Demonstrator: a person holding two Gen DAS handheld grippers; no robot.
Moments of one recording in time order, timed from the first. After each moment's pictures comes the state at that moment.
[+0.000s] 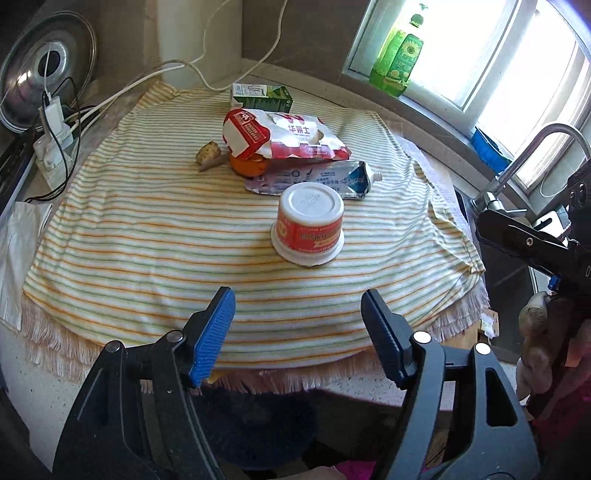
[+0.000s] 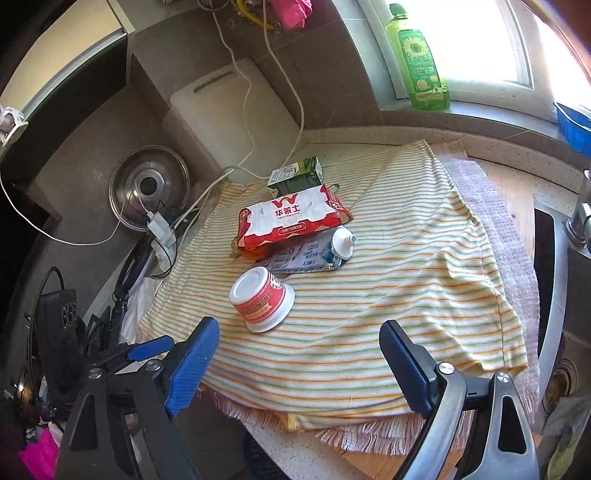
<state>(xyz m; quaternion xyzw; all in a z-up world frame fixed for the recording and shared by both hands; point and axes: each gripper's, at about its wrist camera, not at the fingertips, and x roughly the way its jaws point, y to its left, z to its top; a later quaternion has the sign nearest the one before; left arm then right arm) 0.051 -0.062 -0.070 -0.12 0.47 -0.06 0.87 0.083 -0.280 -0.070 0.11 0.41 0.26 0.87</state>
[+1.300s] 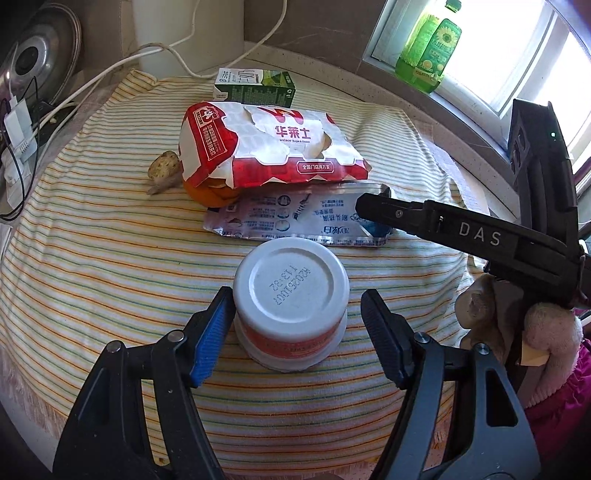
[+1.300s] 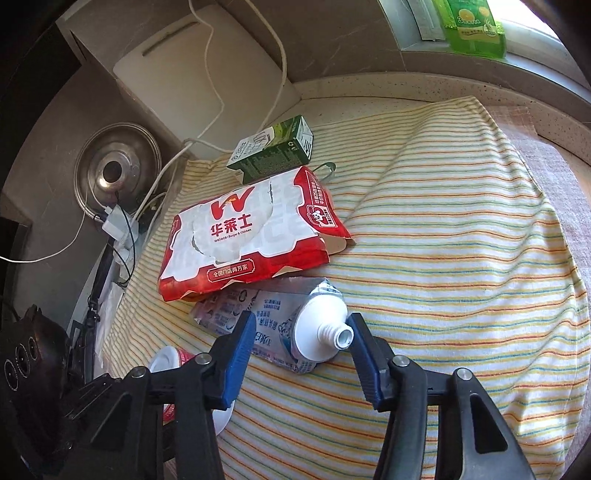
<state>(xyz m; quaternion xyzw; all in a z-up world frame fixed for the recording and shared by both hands) 0.146 -0.092 -0.115 -0.12 0.49 -0.02 0.86 0.228 -0.233 -0.144 0.09 0.49 0.29 0.82</state>
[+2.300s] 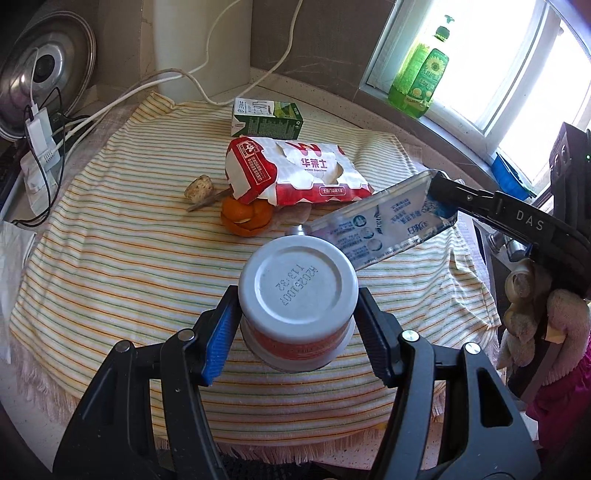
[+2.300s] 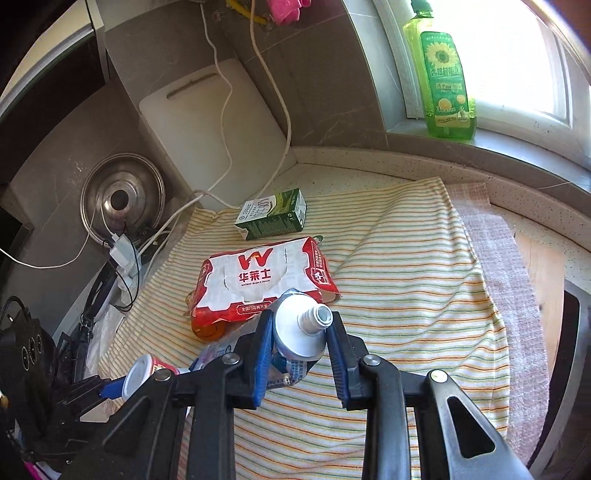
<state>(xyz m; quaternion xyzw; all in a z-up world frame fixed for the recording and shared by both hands) 0.109 -0.062 -0.080 -0.13 0.45 -0.03 0.88 0.193 -0.259 -0.076 0.07 0.39 0.25 0.88</state>
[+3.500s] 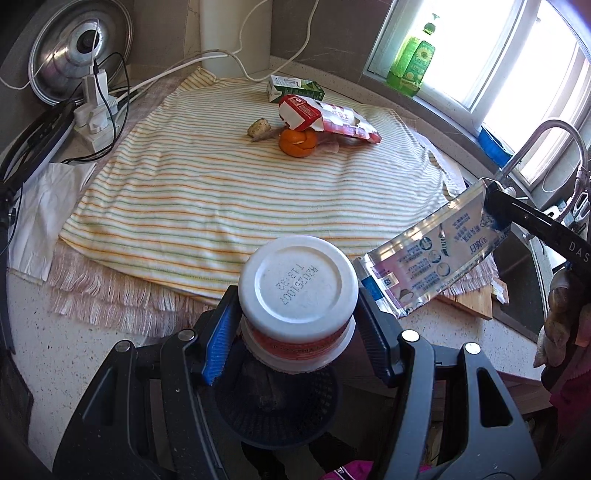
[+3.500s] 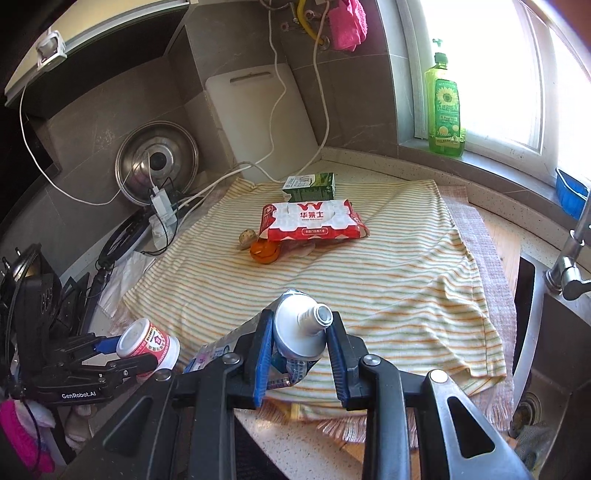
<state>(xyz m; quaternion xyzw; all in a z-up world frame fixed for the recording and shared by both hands) -0.023 -0.017 -0.087 -0.12 0.46 -0.04 0.88 0.027 -0.243 -0.058 0.00 0.37 0.24 0.90</state>
